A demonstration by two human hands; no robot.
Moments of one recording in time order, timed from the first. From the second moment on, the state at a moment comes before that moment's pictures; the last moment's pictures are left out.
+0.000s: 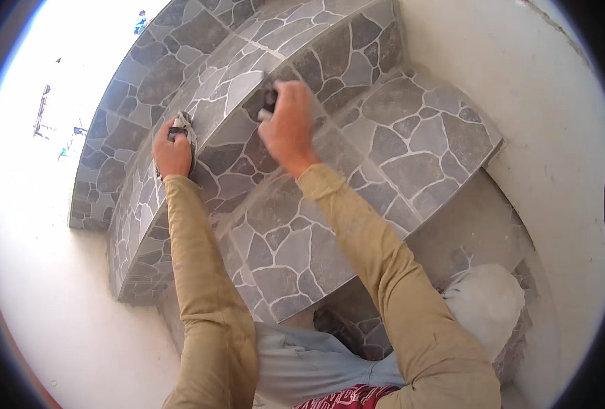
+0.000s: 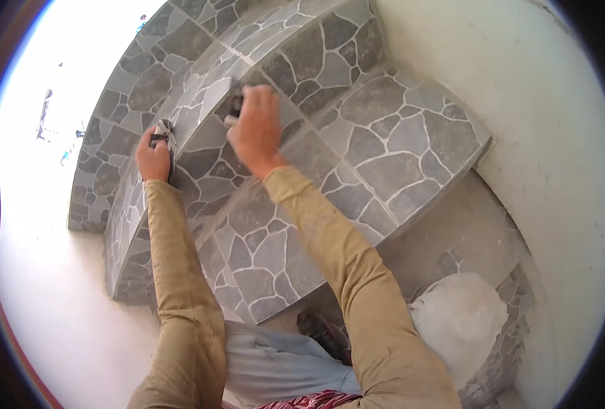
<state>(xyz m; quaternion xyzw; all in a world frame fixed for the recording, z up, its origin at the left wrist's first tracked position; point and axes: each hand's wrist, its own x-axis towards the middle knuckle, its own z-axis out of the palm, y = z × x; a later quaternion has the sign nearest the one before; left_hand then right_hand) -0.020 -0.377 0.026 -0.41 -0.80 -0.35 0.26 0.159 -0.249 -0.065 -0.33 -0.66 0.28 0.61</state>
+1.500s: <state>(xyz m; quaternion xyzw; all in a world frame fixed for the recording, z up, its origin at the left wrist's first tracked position) -0.030 -0.384 0.024 -0.41 -0.82 -0.30 0.26 0.153 -0.264 -0.139 -0.42 -0.60 0.36 0.58</state>
